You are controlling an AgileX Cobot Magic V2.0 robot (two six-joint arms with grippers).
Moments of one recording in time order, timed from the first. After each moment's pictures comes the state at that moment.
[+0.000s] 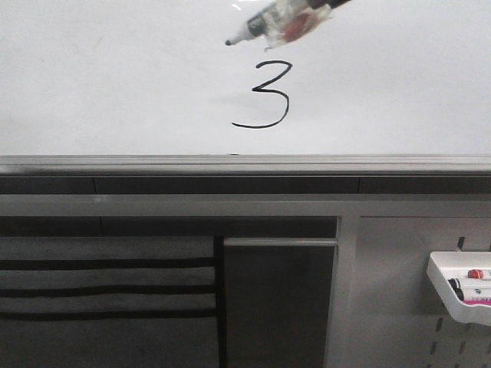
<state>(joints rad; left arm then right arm) -0.39 0.65 -0.70 -0.07 0.64 0.19 0.54 1.16 -0.99 0.40 0.55 -0.54</state>
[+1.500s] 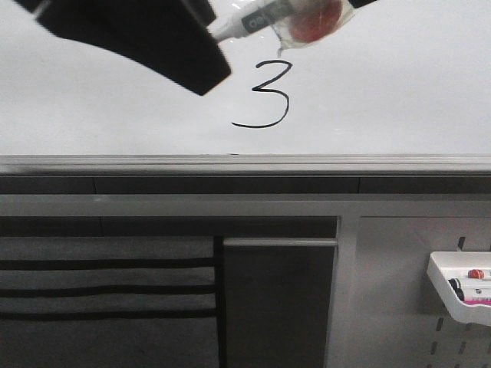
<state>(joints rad) -0.80 1.29 -1.08 -0.32 0.69 0.95 0.65 0.98 -0.87 0.39 0.54 -1.04</state>
